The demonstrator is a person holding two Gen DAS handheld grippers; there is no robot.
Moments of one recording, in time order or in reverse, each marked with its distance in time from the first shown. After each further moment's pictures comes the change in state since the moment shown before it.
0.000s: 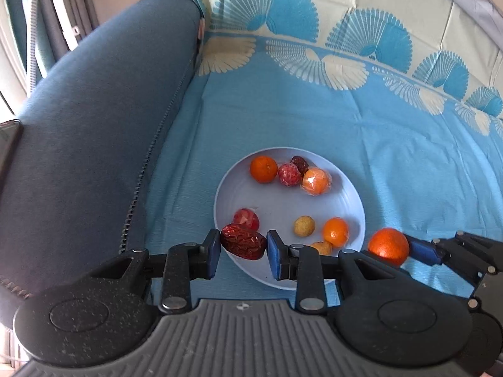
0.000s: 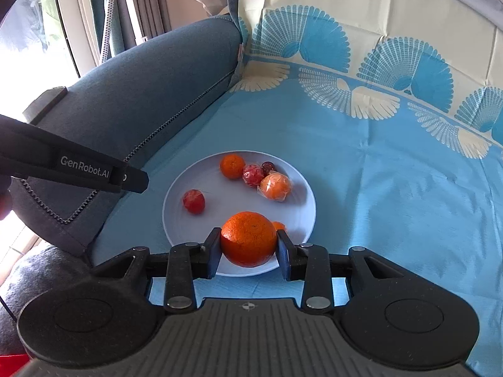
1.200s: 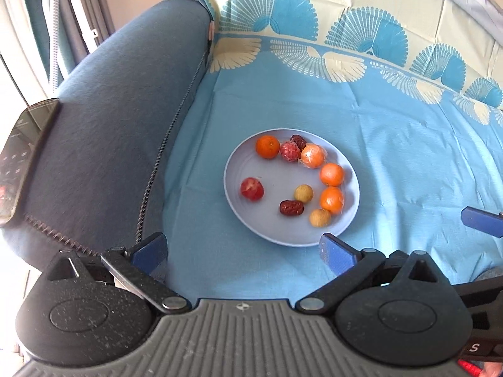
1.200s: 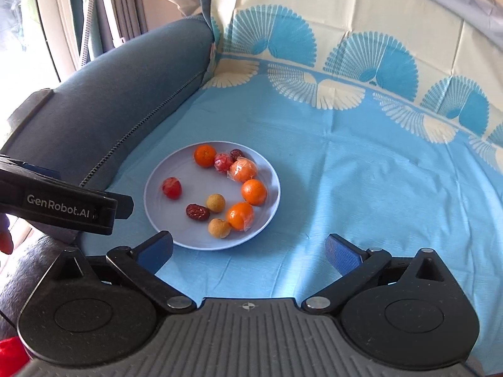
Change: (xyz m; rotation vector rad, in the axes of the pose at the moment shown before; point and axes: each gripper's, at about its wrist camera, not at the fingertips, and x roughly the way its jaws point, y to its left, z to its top) left arm -0.062 -0.007 -0.051 -0.002 -0.037 0.062; right arm -0.070 0.003 -0.021 0.028 -0.015 -0.095
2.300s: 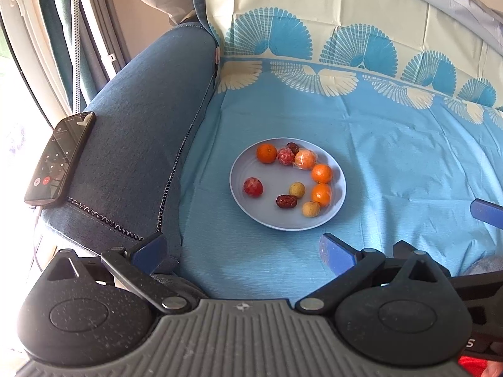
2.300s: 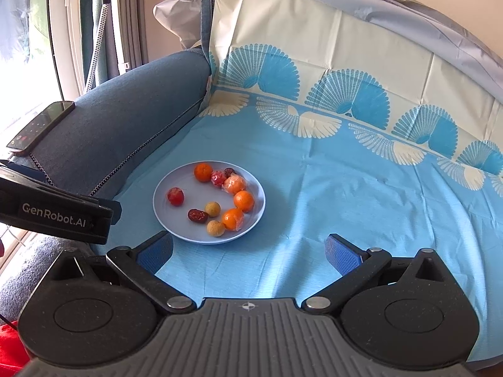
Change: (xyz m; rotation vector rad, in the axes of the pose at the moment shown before) left arm -0.060 -0.015 -0.030 0.027 -0.075 0.052; right arm -0.063 0.011 -0.025 -0.007 -0.102 -0.064
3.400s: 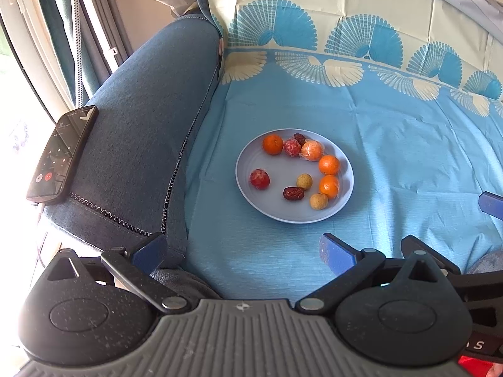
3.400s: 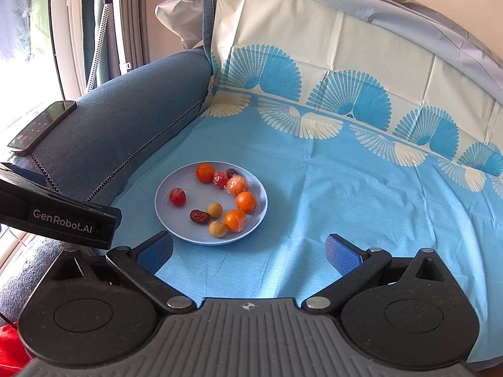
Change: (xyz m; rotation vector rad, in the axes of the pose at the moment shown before) left arm 0.005 0.003 -0.001 0.007 0.030 0.018; right arm 0.000 0.003 -0.001 -0.003 -0.004 0.000
